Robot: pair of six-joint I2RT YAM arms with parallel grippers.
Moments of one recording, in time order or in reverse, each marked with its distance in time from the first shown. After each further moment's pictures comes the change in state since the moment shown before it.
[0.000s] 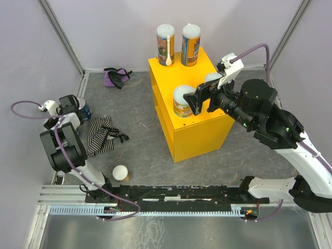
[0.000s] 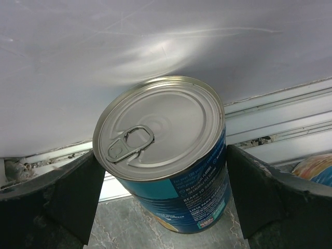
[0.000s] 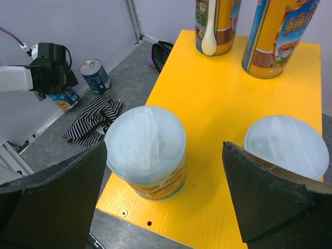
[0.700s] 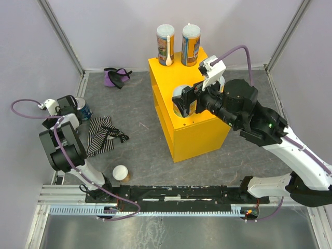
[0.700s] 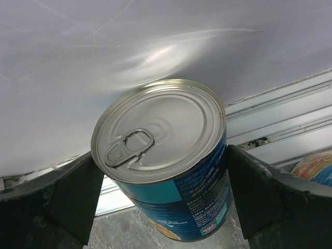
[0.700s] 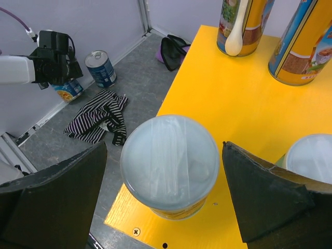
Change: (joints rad) left arm 0.020 0.015 -0.009 0.084 0.062 0.119; right arm 0.064 0.072 -0.019 0.059 0.018 -0.019
